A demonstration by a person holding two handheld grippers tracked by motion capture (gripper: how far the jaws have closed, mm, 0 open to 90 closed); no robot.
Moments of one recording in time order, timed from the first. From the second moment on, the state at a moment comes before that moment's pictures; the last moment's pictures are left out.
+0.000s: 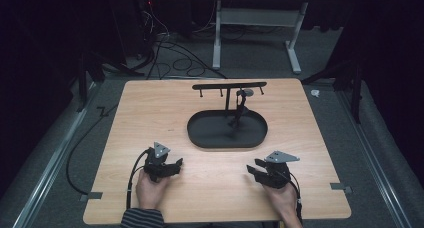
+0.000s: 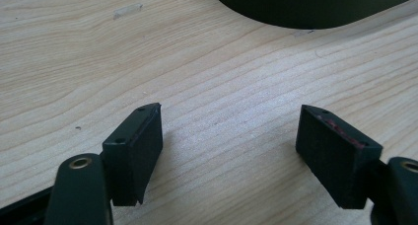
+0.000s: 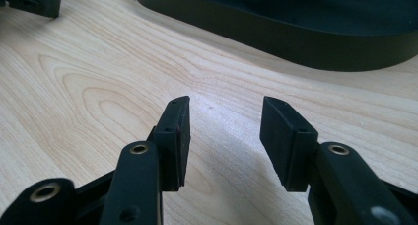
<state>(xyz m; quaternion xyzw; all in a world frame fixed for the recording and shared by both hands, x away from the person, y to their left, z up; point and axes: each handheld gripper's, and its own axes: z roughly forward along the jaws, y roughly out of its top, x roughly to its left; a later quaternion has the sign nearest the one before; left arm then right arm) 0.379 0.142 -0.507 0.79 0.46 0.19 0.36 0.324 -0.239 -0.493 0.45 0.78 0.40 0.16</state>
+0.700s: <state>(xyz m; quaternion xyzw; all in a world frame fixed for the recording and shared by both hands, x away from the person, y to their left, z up) 0.379 0.142 -0.507 0.79 0.45 0.19 0.36 0.327 -0.224 -0.502 0.44 0.80 0.37 0.17</state>
